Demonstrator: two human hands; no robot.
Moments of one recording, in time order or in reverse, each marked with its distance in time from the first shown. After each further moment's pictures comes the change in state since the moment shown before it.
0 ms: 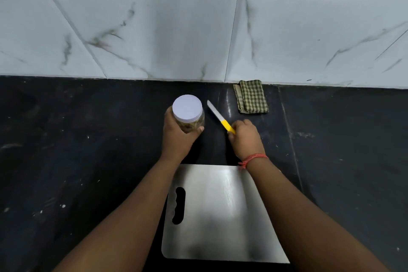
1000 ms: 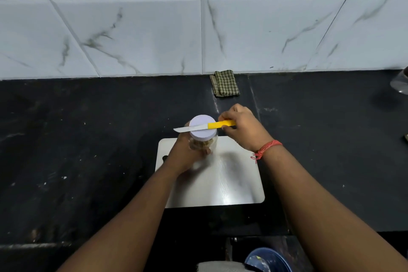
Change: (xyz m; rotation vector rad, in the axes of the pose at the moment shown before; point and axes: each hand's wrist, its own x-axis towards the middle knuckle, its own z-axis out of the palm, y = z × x) left_hand -0.142 0.024 0.013 -0.029 -0.440 0.005; right_hand -0.115 0.025 -0.097 0.098 -0.037 -0.334
